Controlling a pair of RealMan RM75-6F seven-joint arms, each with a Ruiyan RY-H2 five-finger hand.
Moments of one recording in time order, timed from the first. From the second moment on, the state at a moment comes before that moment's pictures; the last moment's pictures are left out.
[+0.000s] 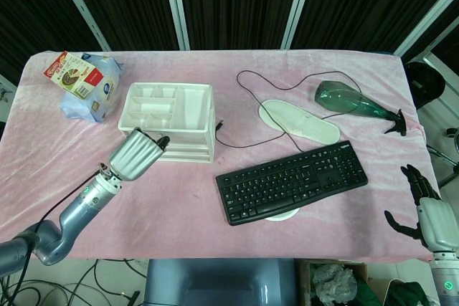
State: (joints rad) left arm -0.72 -1.38 -0.12 -1.43 1.66 1.24 0.69; right arm 0.07 -1.05 0.08 -1.71 -1.42 1.40 0.20
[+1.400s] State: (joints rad) left arm -0.26 -1.21 0.07 -1.72 1.49 1.61 0.35; right arm 0.07 -1.05 0.08 -1.71 -1.43 1.41 0.16
